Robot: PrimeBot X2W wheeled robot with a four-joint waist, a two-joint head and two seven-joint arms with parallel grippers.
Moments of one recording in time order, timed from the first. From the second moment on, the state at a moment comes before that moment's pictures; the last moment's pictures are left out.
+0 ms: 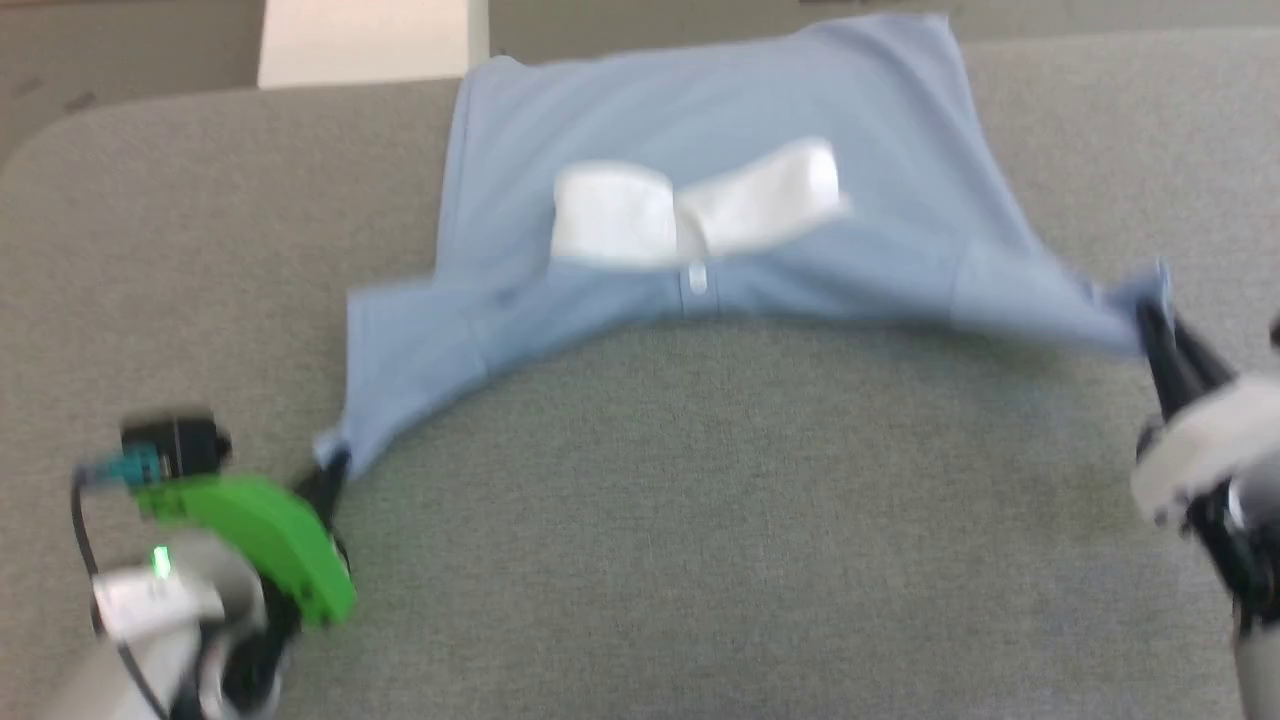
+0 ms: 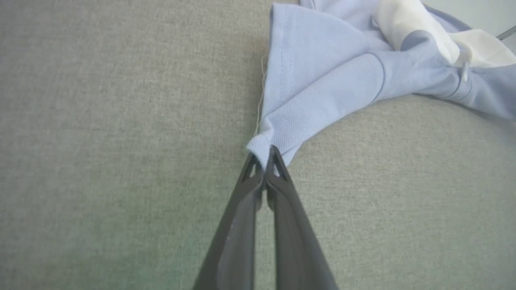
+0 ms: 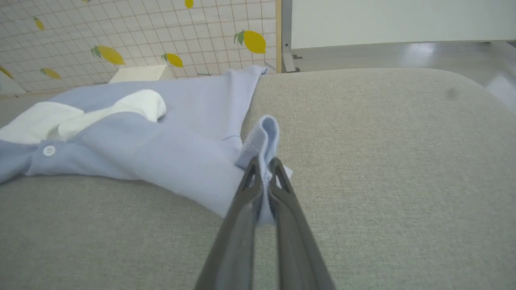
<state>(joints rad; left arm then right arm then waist) -0.22 0.59 -0.41 0.03 -0.98 0.21 0.22 -0.30 -0.29 -0.10 0.19 0.35 0.13 0.20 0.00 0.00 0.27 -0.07</state>
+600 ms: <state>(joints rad) 0.20 0.54 -0.40 -0.08 -1.11 0.36 0.20 0.13 -0.05 -0.43 0.00 0.23 0.13 0.56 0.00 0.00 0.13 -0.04</state>
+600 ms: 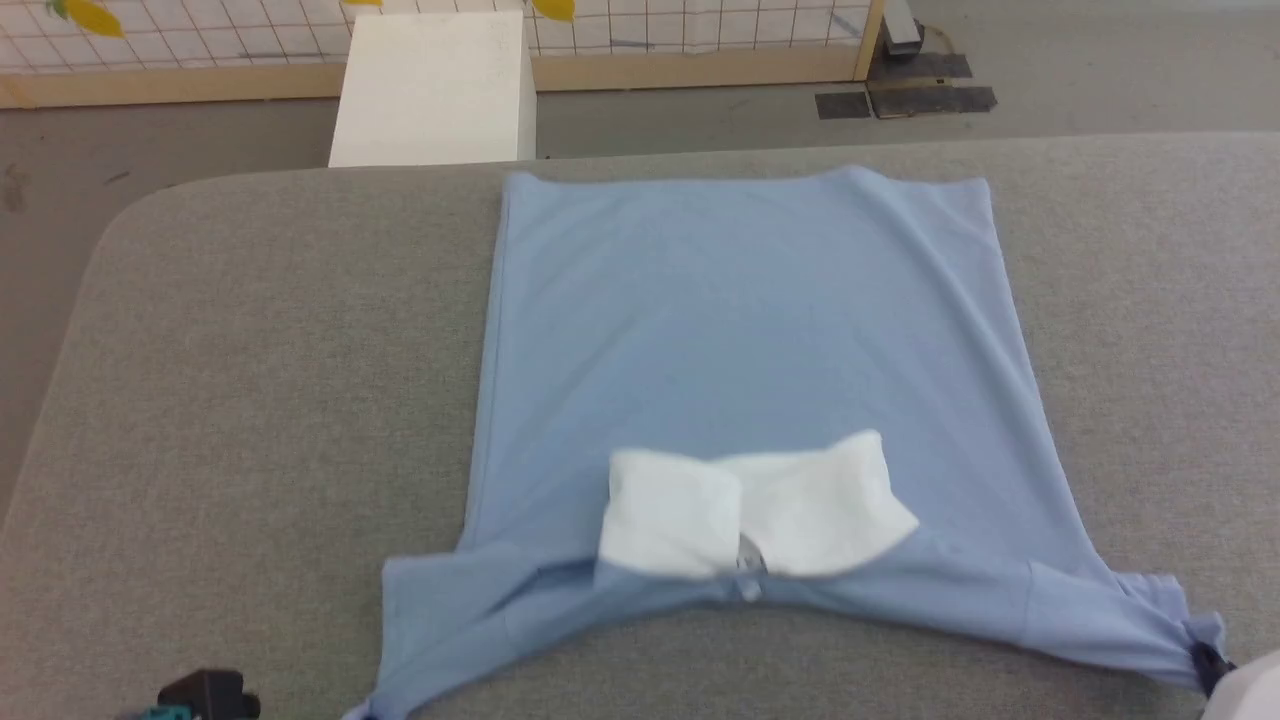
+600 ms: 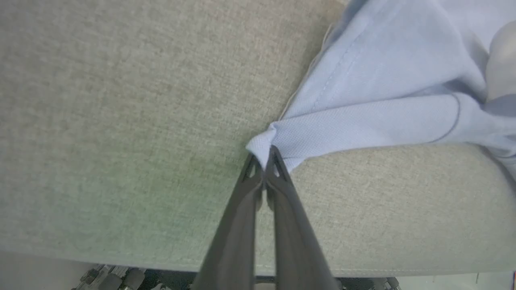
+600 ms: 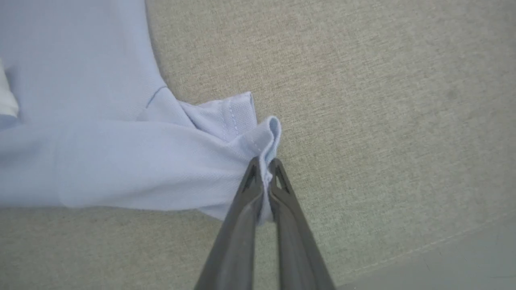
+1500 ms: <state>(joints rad) 0.22 0.53 -0.41 -0.10 -1.09 0.30 0.16 0.05 -0.05 -0.40 0.00 0.29 0.13 0.24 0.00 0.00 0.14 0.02</state>
